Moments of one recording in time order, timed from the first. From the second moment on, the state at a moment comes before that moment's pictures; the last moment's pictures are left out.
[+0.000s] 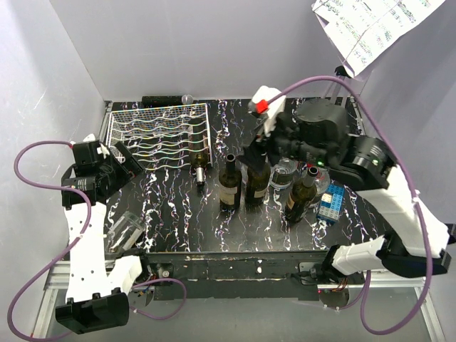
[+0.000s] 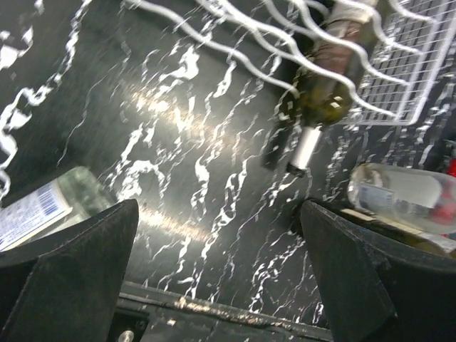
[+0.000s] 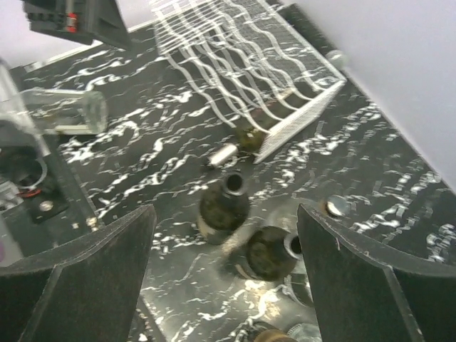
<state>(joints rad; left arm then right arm) 0.17 0.94 1.17 -0.97 0.12 -0.50 1.01 1.28 1.93 -0.95 0.05 -0.11</state>
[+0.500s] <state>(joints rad) 0.07 1.00 1.04 -1.29 -0.08 -0.56 1.06 1.42 1.94 -0.97 -0.13 0.00</state>
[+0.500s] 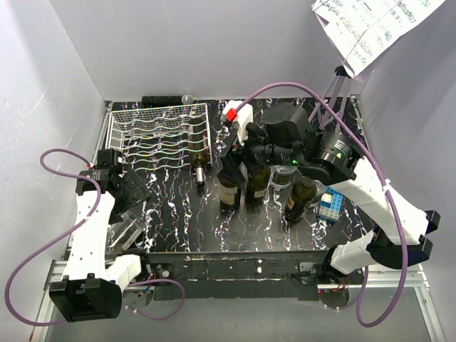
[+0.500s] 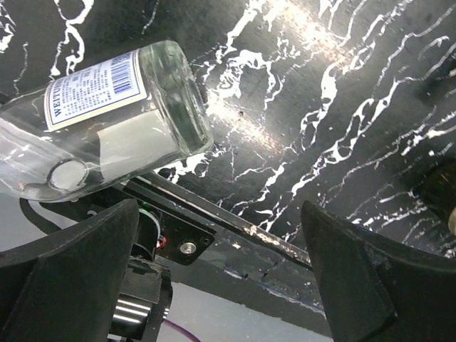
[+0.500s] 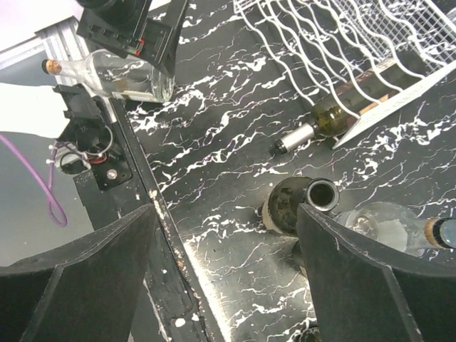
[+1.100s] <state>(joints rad) 0.37 1.11 1.10 -1.30 -0.17 -0.77 1.06 1.34 1.81 -0.94 -0.14 0.02</state>
